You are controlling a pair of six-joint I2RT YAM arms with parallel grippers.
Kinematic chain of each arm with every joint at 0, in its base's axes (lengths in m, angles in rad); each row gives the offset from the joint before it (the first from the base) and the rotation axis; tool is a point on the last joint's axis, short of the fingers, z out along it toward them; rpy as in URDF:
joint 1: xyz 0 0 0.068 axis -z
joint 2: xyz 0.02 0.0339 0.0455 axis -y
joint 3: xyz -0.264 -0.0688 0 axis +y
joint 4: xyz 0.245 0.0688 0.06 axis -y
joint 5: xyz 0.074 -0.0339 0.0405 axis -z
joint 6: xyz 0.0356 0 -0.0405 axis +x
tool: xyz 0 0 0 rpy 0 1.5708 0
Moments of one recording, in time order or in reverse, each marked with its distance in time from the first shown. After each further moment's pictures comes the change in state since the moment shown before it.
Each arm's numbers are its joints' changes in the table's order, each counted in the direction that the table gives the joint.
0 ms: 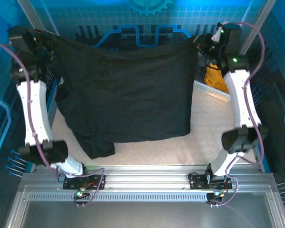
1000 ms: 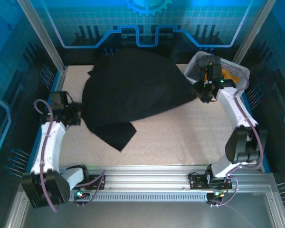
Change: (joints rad) left arm 0.080 0.486 1.119 -0.159 -0.050 -0.124; right arm 0.020 0.160 0.689 -0.185 0.151 0.026
